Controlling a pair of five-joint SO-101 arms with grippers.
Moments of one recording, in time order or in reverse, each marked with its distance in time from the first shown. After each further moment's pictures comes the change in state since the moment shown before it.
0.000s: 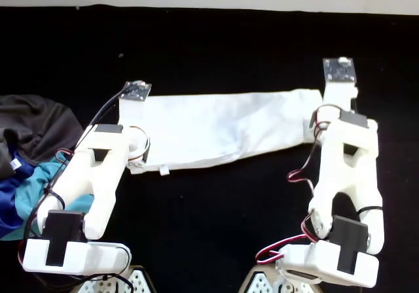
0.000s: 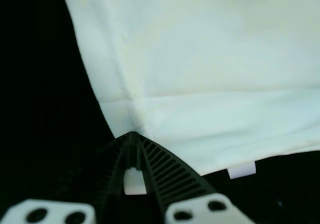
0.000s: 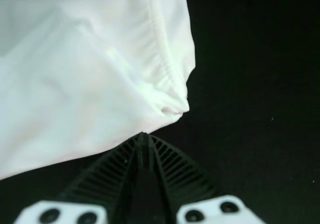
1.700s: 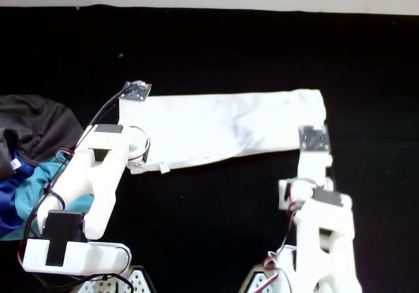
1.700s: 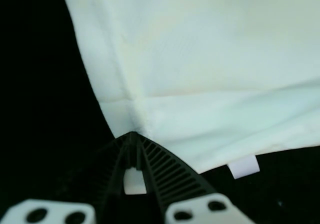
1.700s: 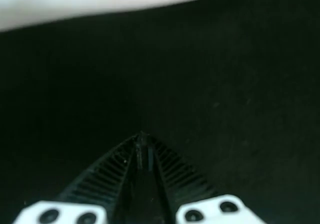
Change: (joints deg) left arm 0.0 0.0 0.0 0.0 0.0; right arm -3.6 -42.9 50.9 -2.6 -2.8
